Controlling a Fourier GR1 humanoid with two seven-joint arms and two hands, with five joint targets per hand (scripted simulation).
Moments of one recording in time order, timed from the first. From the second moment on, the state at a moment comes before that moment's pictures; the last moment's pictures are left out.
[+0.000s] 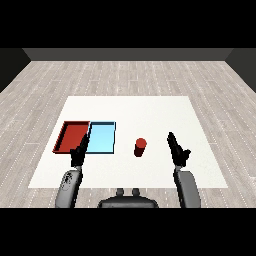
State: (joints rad) left arm 0.01 0.10 -0.02 -1.53 -0.02 0.03 0.00; right arm 0.02 -0.08 -0.01 -1.60 0.00 0.01 0.00
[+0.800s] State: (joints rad) left arm -0.03 0.06 0.03 -1.64 0.05 -0.02 -0.30; right arm 0.11 -0.16 -0.14 -1.63 -0.16 0.26 -0.36
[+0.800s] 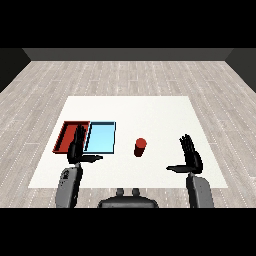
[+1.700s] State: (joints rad) left arm -0.02 0.05 0.04 -1.61 0.02 -0.02 -0.39; right arm 0.05 -0.13 -0.16 -1.60 -0.15 0.29 -0.35
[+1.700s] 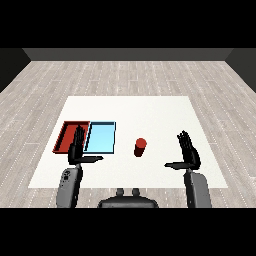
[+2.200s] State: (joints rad) left arm -0.03 0.06 0.06 -1.58 0.03 -0.03 -0.42; right arm -0.07 -0.09 -0.14 -1.49 -0.15 0.26 -0.29
